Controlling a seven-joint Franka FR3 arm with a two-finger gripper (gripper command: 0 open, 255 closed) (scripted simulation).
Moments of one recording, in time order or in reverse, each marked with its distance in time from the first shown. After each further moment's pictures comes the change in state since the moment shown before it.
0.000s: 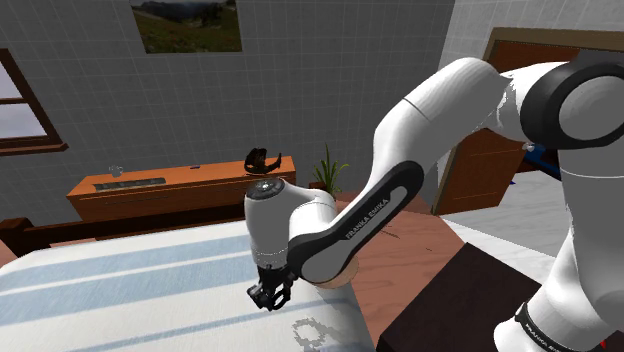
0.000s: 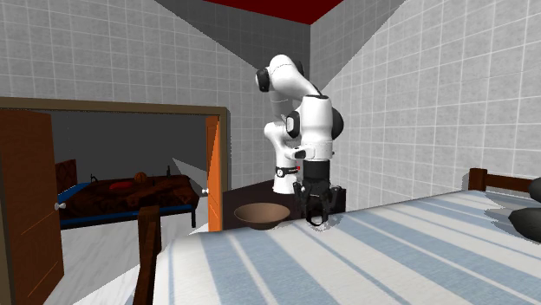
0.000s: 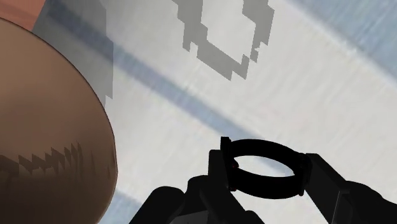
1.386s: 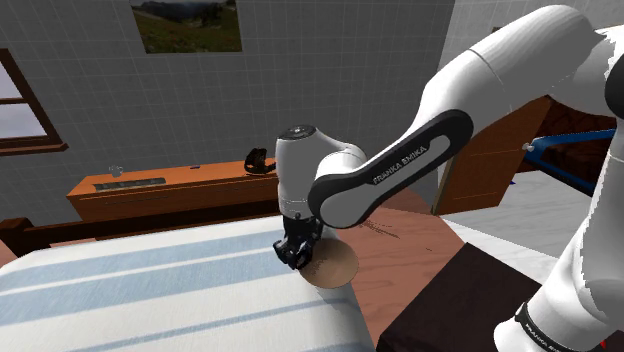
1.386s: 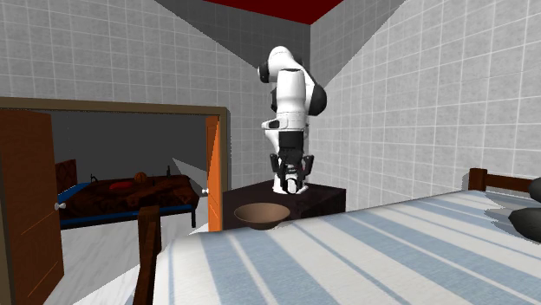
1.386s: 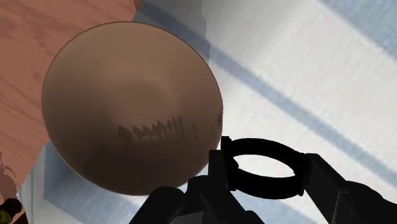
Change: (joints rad) arm -0.174 -0.273 0.050 -0.142 0.176 -0.093 -0.223
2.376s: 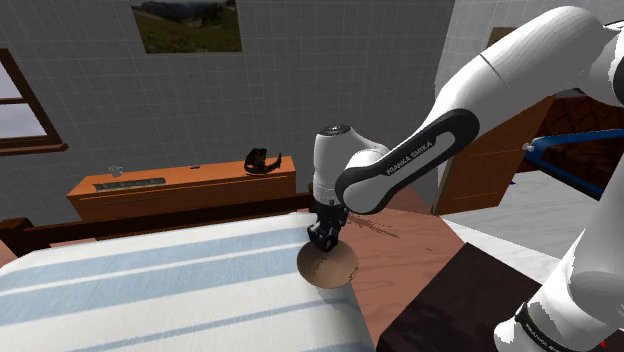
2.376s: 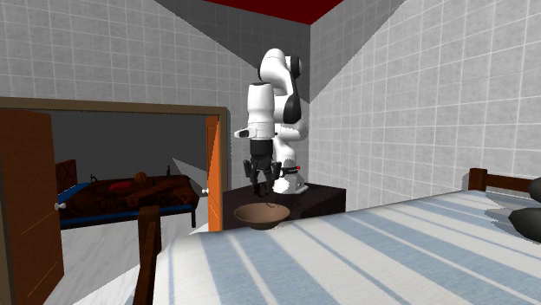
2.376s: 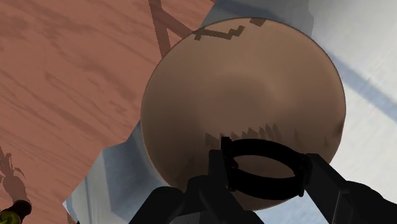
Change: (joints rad) arm -0.132 -0.085 -0.061 -0.180 0.059 0.111 -0.220
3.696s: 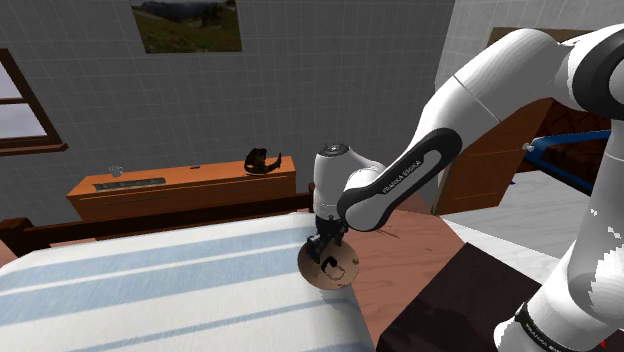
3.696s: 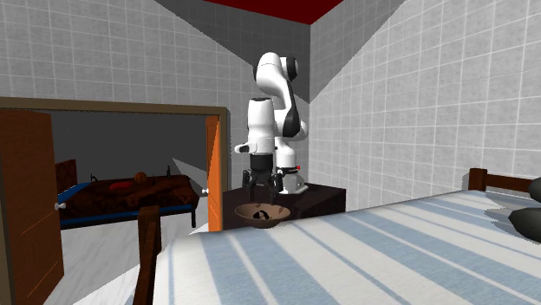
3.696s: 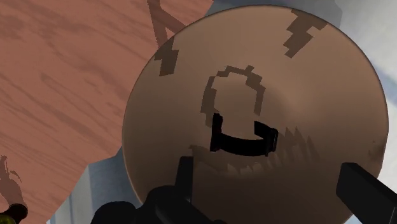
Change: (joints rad) arm 0.019 0.102 -0.026 -0.020 -0.079 0.110 0.054
